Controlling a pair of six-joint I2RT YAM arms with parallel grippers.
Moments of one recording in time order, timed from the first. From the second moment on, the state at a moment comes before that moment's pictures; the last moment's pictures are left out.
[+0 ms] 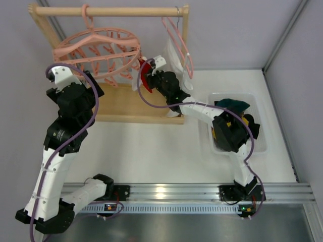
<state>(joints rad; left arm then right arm) -0.37 0.95 1.46 -0.66 -0.82 -0.29 0.75 2.13 1.71 0.48 0.08 0.08</state>
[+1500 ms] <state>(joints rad) -0.37 0.84 1.37 -0.71 0.15 -0.51 1.12 1.32 0.95 0.48 0.38 0.20</state>
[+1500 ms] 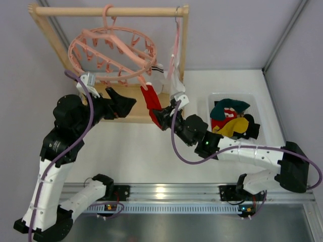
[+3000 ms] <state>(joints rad) -0.37 0.96 1.26 -0.39 0.05 -0.51 1.21 1.47 1.09 0.45 0.22 0.22</state>
